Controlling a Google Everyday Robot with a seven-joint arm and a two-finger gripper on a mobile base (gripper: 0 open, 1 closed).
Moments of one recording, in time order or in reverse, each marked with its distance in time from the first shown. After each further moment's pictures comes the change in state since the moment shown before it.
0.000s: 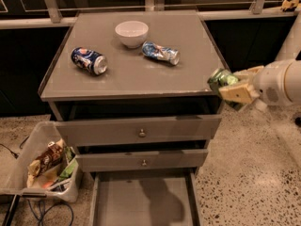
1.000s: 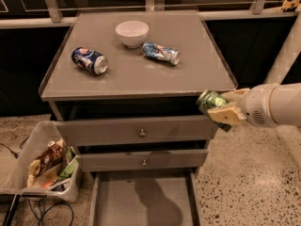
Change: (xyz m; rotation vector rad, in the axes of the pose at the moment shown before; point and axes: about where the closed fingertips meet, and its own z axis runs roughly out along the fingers) arm 0.035 0.052 0.018 -0.075 0.036 0.007
